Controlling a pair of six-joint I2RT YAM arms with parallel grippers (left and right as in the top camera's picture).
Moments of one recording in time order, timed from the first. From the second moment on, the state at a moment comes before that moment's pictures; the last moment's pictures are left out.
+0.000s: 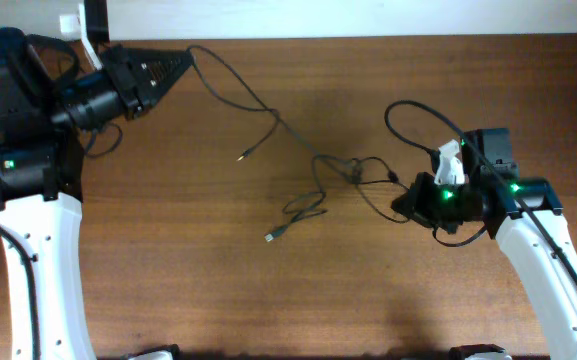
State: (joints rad) left arm 0.21 1.40 1.55 -0.46 1.14 -0.76; right arm 0.06 1.33 1.03 -0.86 -0.60 0.49
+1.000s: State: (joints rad) left arm 0.21 1.40 1.55 -1.03 0.39 -0.52; right arm 0.07 1.33 1.76 -1.41 0.22 0.58
